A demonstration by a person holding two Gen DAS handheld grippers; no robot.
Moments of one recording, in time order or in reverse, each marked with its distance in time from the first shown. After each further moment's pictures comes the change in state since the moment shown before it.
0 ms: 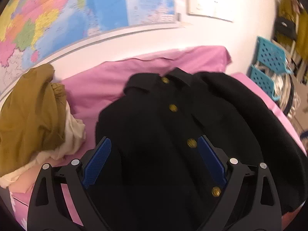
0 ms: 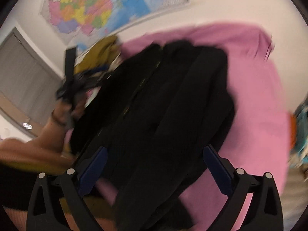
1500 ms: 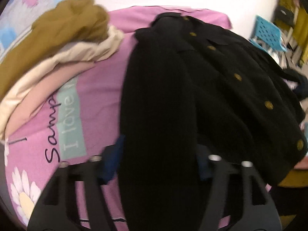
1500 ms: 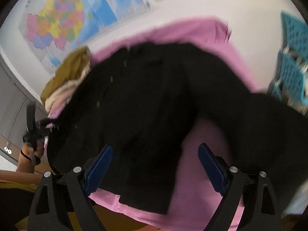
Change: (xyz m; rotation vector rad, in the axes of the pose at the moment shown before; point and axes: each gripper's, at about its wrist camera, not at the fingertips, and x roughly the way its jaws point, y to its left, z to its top) left arm -0.062 0.077 -0.141 -0.093 0.179 -0.032; right arm 0.019 0.006 -0.071 0.158 -0.134 -0.216
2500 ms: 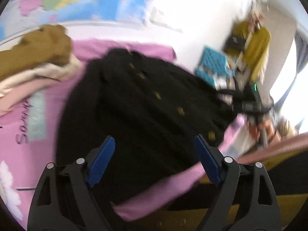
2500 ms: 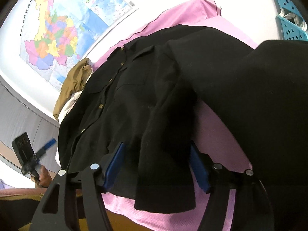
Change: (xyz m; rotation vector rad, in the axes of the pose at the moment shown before) left arm -0.080 -0.056 -0.061 0.043 -0.222 -0.369; right arm 0.004 -0.038 -0.019 0.153 -0.047 0.156
